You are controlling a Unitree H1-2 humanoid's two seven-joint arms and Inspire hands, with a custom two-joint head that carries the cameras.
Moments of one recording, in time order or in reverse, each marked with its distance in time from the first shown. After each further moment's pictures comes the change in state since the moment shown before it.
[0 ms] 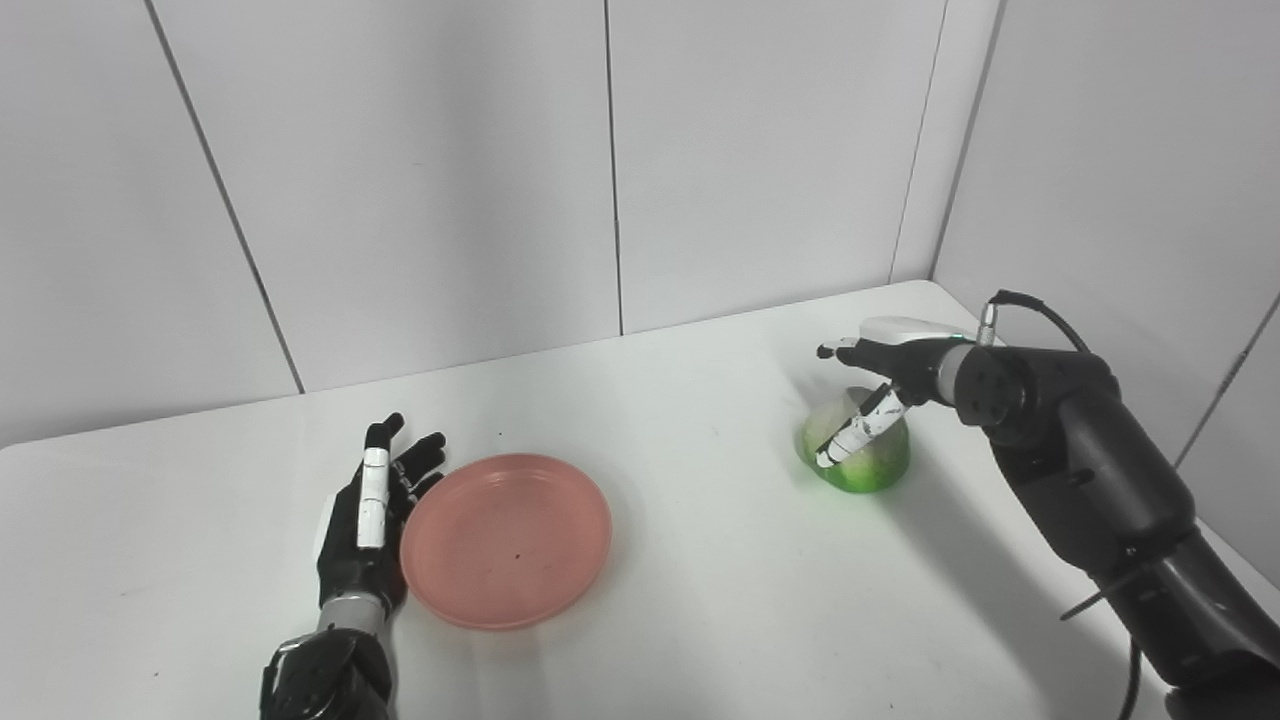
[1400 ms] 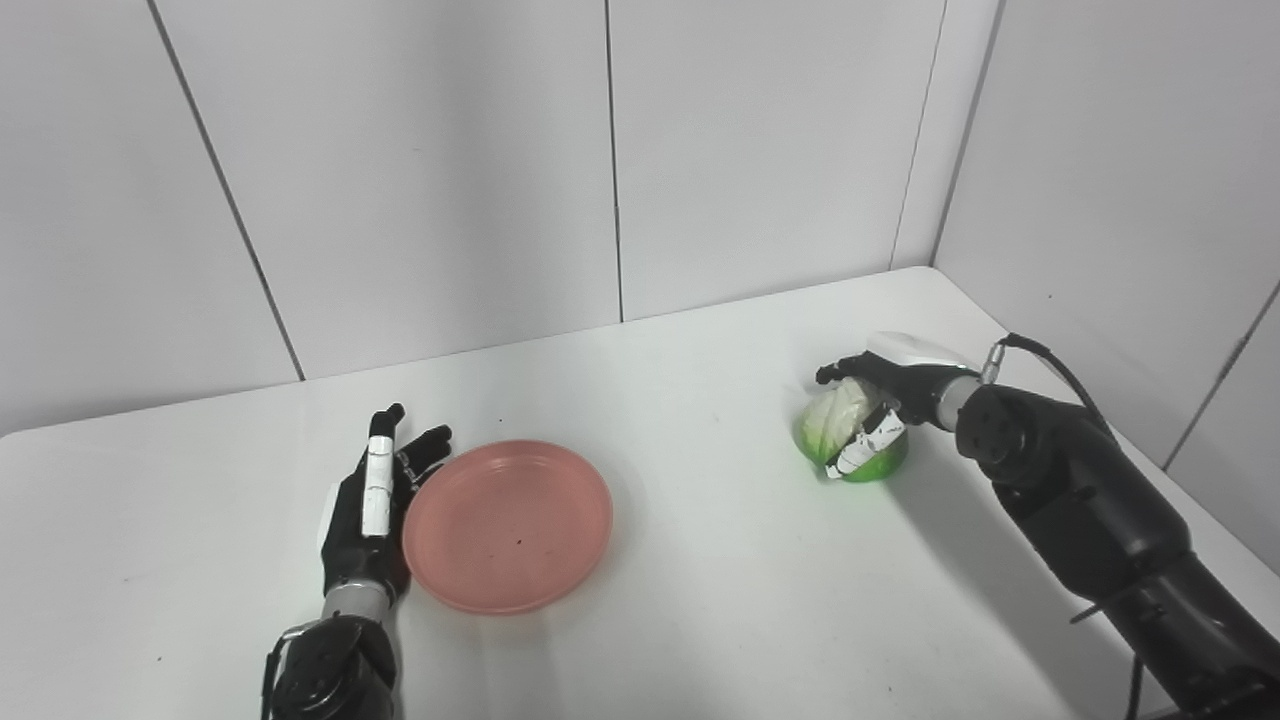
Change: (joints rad) left arm 0.013 -0.007 -0.009 -0.033 0.021 0.021 0.020; right arm 0.095 -0.004 0.038 0.164 0.261 -0.079 -0.425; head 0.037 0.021
